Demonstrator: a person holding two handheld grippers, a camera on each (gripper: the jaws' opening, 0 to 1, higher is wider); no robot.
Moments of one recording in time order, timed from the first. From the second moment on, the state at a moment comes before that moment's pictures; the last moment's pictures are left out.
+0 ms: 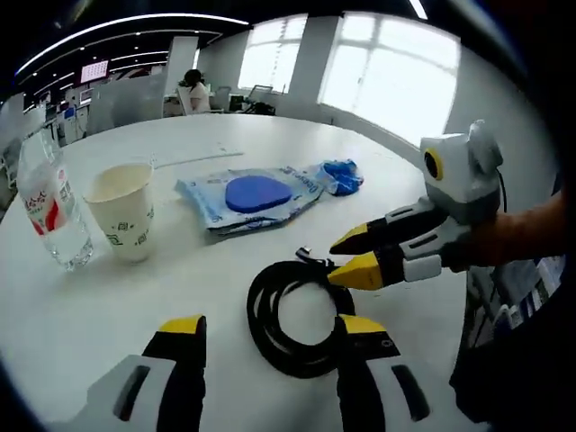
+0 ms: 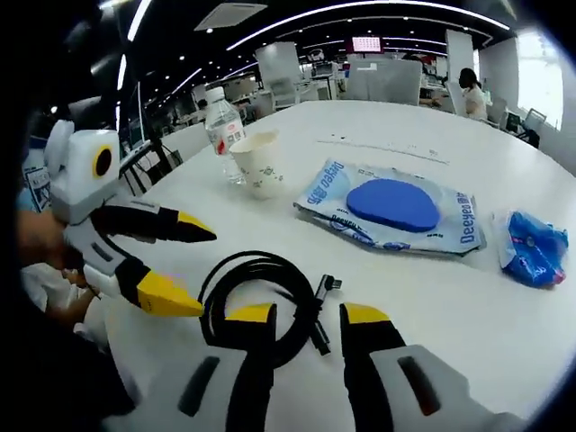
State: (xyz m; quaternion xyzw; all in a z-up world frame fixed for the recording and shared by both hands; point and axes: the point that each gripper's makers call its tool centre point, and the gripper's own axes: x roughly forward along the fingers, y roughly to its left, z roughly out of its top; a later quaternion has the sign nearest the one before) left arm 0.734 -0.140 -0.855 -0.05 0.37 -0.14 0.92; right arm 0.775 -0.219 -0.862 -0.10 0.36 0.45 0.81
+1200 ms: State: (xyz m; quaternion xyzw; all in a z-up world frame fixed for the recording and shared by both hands) left arm 0.769 -0.194 -0.831 0.01 0.36 -0.17 0.92; right arm 0.803 -0.274 -0.824 -0.06 0.37 0.39 0.84
